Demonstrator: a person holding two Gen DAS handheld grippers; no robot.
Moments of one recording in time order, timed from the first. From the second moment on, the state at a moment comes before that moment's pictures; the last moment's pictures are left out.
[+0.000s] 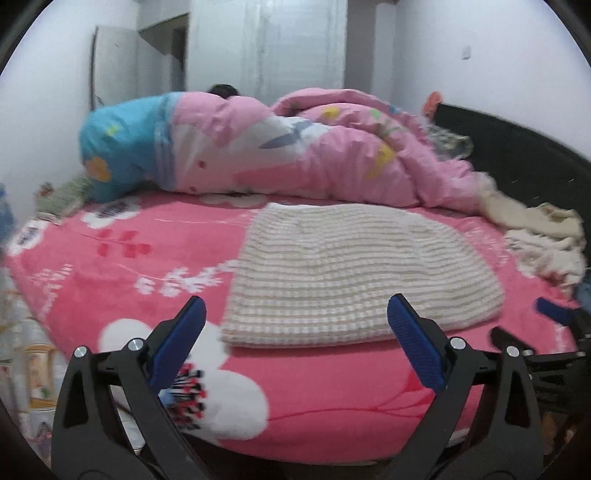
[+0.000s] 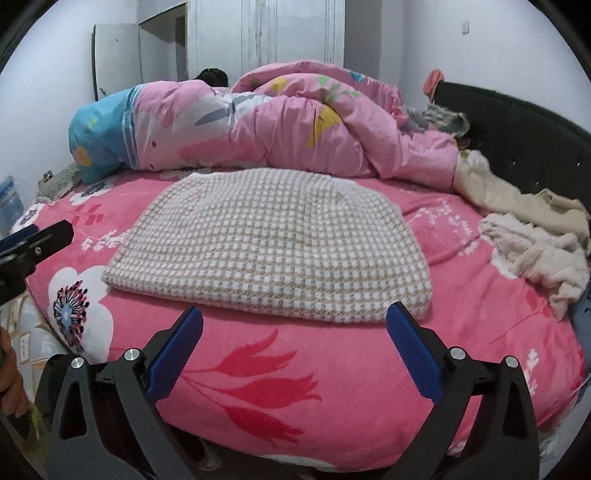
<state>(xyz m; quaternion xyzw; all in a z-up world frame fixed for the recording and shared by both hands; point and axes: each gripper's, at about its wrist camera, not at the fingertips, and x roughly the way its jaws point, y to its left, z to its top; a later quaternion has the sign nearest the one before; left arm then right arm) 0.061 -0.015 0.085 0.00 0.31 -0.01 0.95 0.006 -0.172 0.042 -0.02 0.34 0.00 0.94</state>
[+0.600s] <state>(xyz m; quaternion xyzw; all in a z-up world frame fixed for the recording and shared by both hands) 0.067 -0.012 0.081 -0.01 0.34 0.03 0.94 -0.007 -0.150 0.052 -0.07 0.32 -0.03 0.95</state>
